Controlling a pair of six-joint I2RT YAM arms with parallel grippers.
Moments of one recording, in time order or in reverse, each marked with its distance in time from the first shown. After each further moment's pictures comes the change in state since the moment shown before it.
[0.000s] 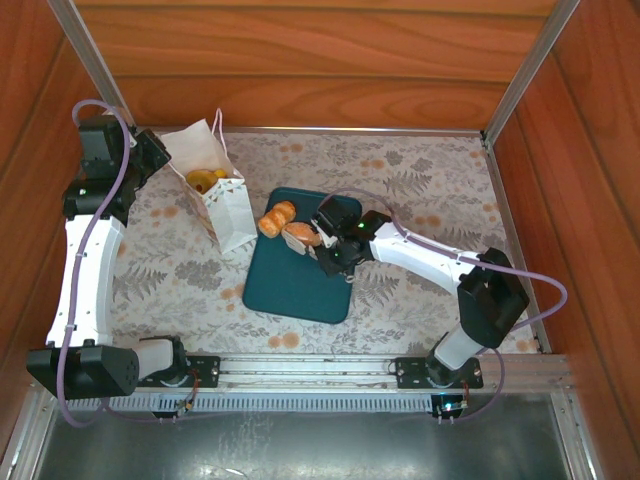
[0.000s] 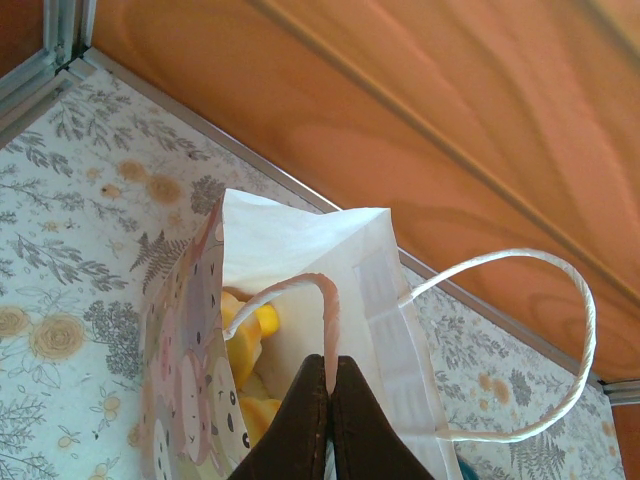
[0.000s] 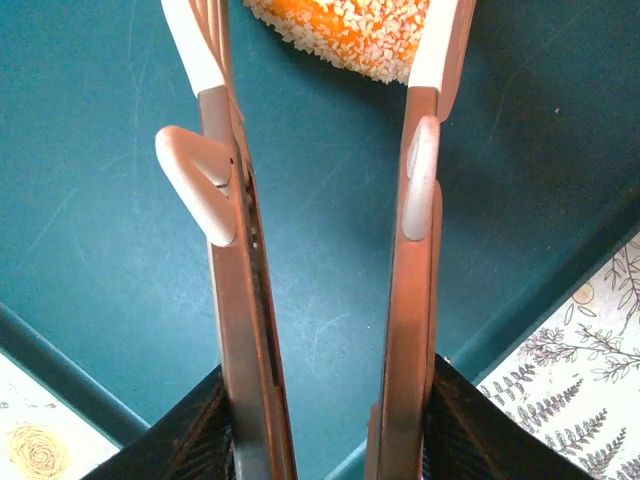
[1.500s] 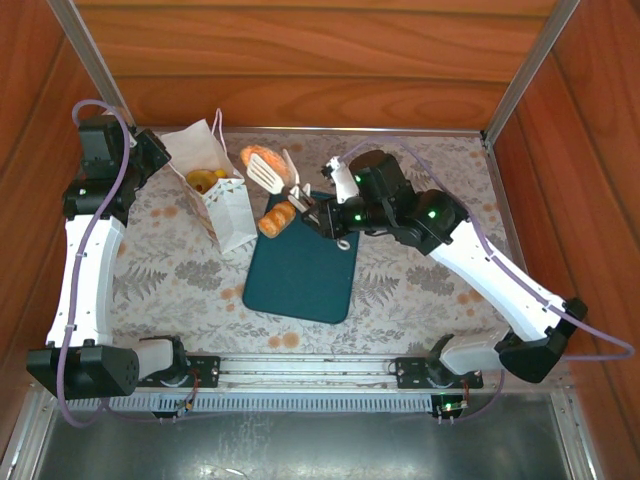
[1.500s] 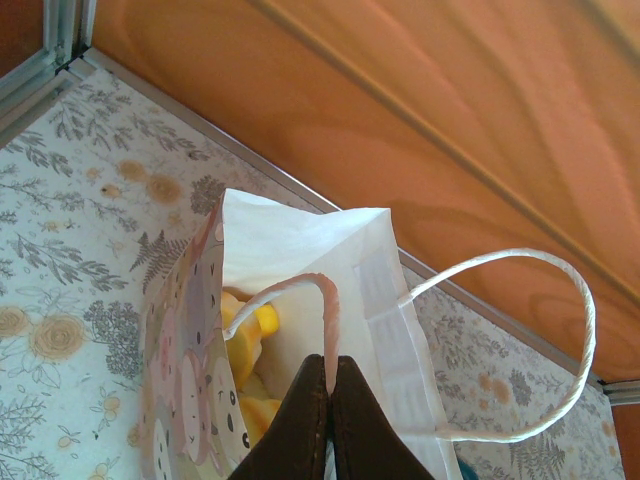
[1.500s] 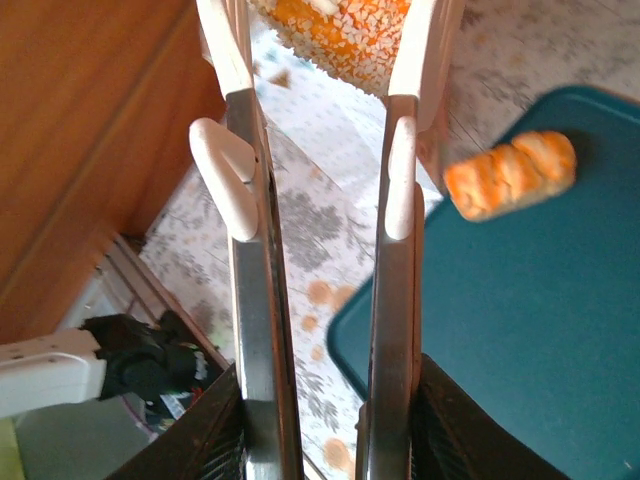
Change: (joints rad) left arm 0.000 0.000 0.000 0.000 0.000 0.000; right arm 0.031 -0.258 0.395 -0.057 -0.243 0.168
